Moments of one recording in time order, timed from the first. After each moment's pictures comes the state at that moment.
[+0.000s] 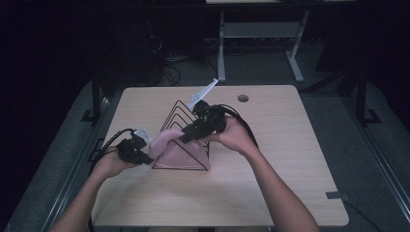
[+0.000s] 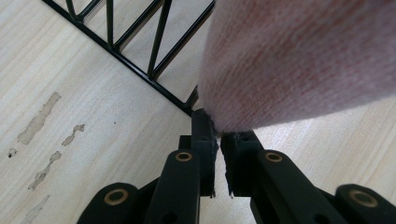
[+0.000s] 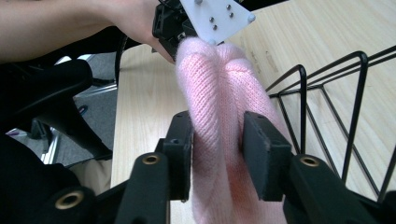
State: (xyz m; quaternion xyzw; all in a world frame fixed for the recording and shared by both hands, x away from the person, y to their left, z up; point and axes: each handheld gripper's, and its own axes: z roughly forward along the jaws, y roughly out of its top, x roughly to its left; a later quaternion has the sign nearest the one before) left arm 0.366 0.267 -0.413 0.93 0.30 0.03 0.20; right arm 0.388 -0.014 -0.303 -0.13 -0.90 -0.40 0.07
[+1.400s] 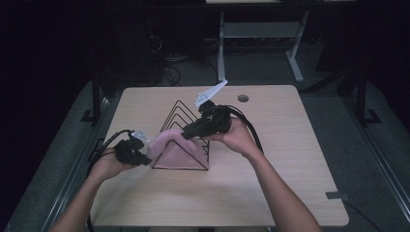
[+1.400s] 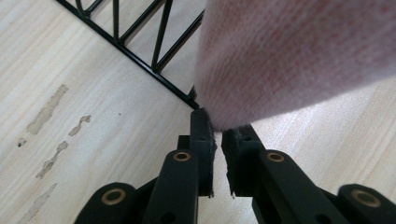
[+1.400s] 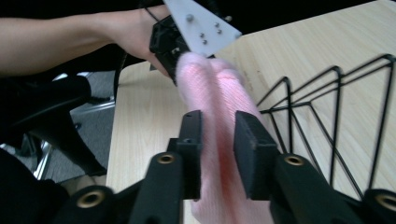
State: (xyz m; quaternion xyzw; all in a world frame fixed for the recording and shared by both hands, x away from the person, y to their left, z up) left arm 0.359 0.273 -0.410 0.93 0.30 0.04 0.20; right arm 0.386 -0.029 -0.305 -0.13 -0.88 -0.45 0.05
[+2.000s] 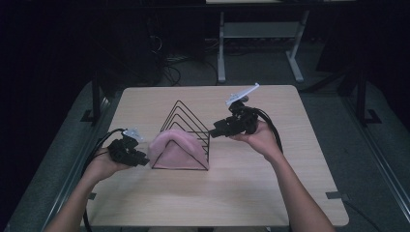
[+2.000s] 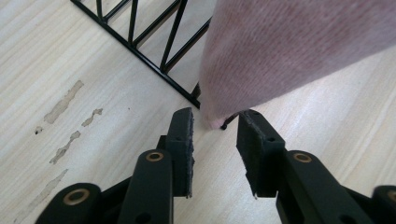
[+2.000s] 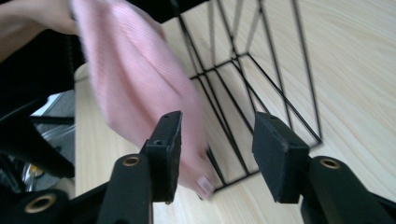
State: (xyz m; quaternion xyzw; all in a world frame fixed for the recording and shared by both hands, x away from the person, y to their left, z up) left arm 0.354 0.283 -0.400 0.92 0.31 0.04 0.24; right arm 0.401 -0.103 -0.336 -0.26 -0.86 -0.43 0.04
